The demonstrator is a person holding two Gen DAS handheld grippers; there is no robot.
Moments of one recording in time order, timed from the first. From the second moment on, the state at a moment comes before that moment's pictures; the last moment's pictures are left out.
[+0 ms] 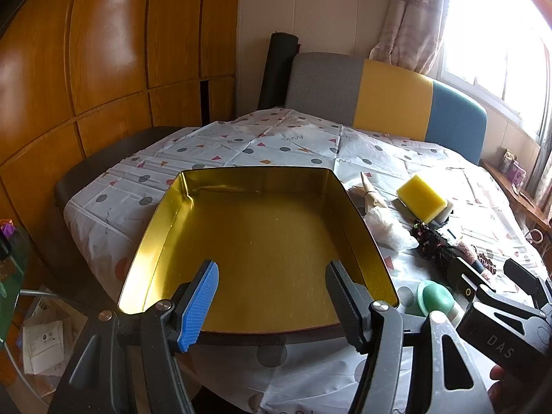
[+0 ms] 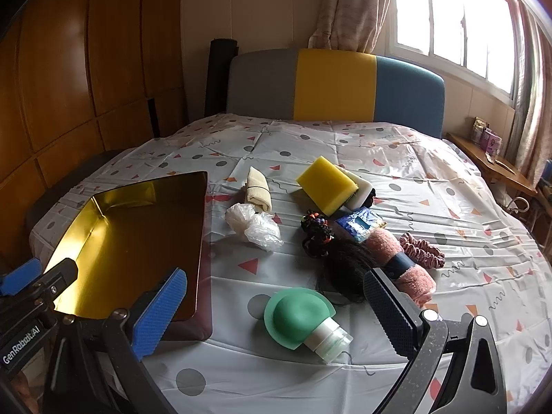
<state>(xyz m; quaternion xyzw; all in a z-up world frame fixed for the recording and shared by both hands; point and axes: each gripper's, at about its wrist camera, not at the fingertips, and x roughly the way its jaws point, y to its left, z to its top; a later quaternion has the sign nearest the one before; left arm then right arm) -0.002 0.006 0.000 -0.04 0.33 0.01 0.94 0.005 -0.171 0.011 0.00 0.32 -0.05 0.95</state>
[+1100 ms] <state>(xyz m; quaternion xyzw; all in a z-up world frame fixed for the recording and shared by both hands) -0.002 0.006 -0.003 -0.04 0.34 0.01 0.94 0.005 -0.167 0.011 0.00 0.32 -0.05 0.95</state>
